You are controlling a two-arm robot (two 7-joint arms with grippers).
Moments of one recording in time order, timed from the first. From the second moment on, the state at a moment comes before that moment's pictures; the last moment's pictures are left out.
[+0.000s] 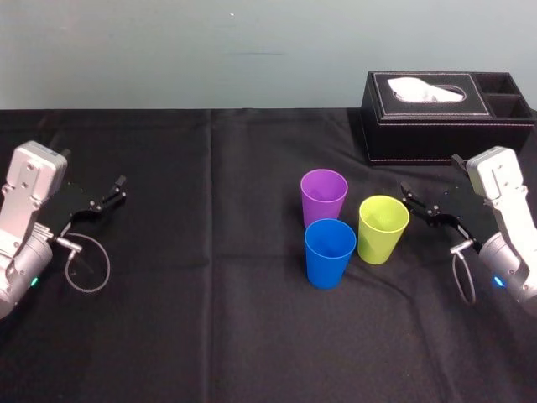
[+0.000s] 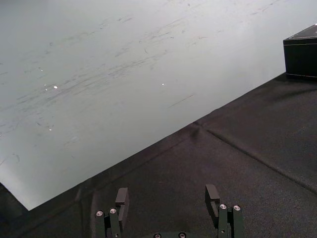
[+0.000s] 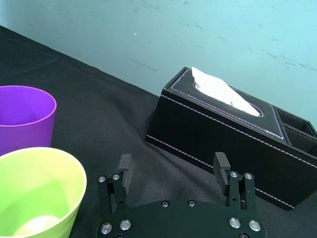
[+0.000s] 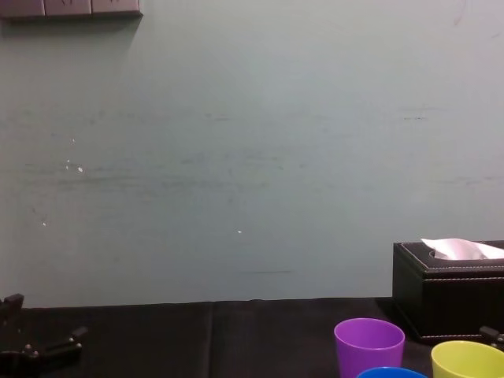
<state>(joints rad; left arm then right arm) -0.20 0.60 0.45 -1.41 -0.25 -0.12 0.03 0.20 0.60 -0.45 -1.41 0.25 -0.12 -0.03</state>
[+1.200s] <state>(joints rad) -0.20 0.60 0.45 -1.41 -0.25 -0.12 0.03 0.20 0.60 -0.45 -1.41 0.25 -0.12 -0.03</state>
